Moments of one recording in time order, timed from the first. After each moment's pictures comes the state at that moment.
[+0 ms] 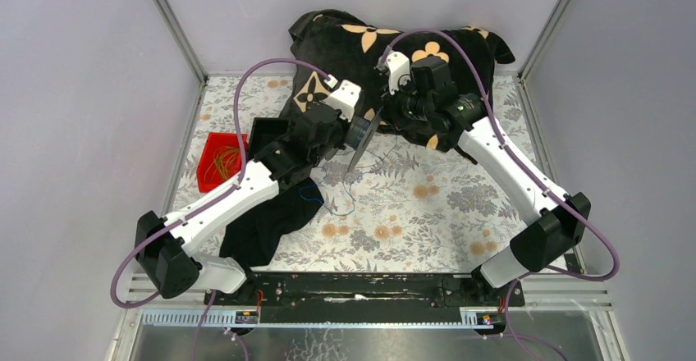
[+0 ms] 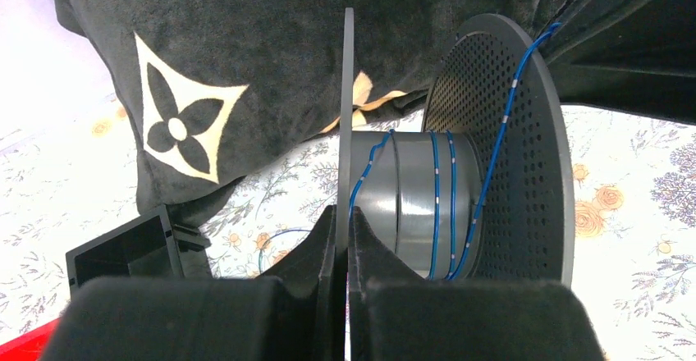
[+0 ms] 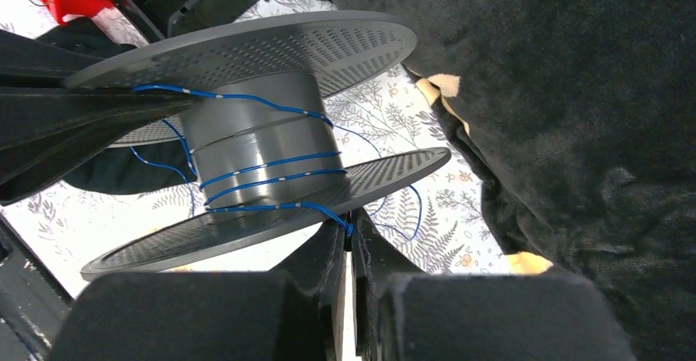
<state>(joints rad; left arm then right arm) -0.76 1.36 1.22 -0.20 -0.33 0.02 0.54 1.54 1.59 -0.63 -0.22 -0.12</state>
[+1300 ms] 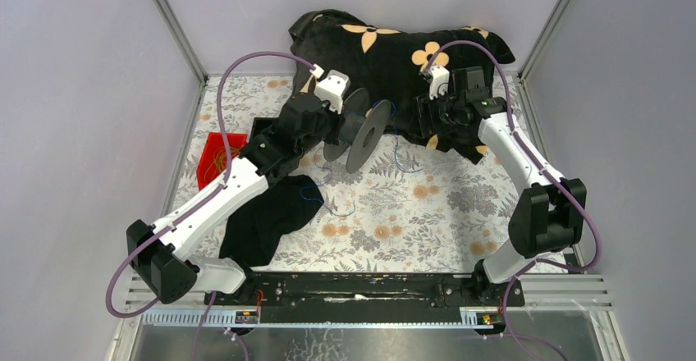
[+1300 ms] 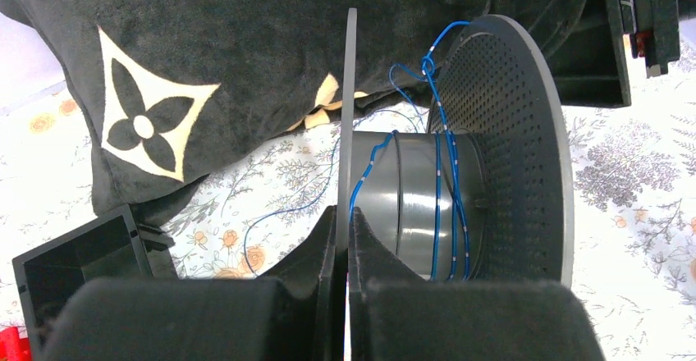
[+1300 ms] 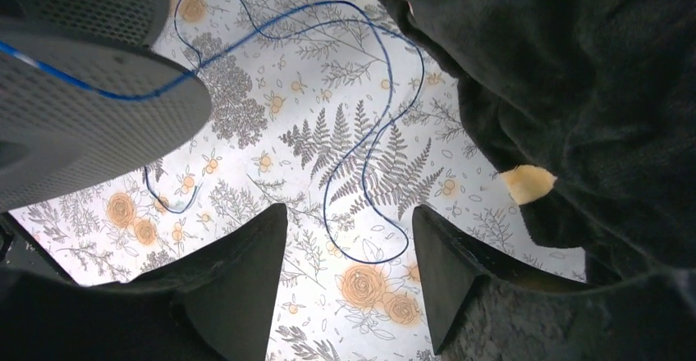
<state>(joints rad) -0.70 1.33 1.28 -0.29 -0.16 -0.06 0.22 1.60 1.40 -0.59 -0.46 -0.13</state>
